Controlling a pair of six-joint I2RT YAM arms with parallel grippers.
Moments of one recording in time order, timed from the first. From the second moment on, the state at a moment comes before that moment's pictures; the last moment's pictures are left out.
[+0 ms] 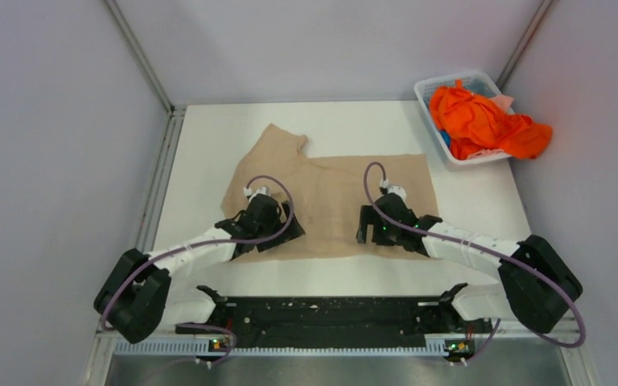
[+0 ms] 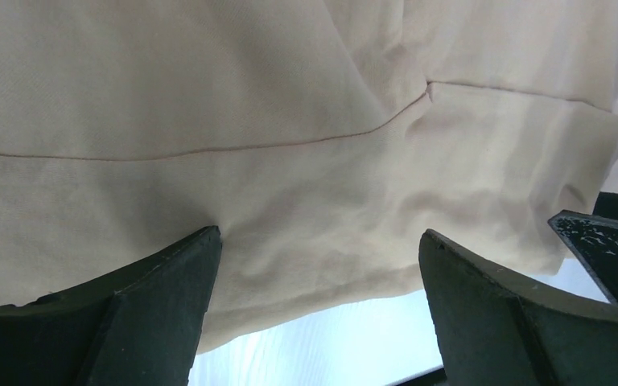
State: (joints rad) left arm -0.58 1.29 0.56 -0.15 0.00 -0.88; right arm 0.65 1.31 0.58 -0.20 0.14 0.66
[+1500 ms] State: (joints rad) left arm -0.47 1.54 1.13 -0.55 -0.14 -0.64; right arm 0.63 1.03 0.78 -0.43 0.57 0.70
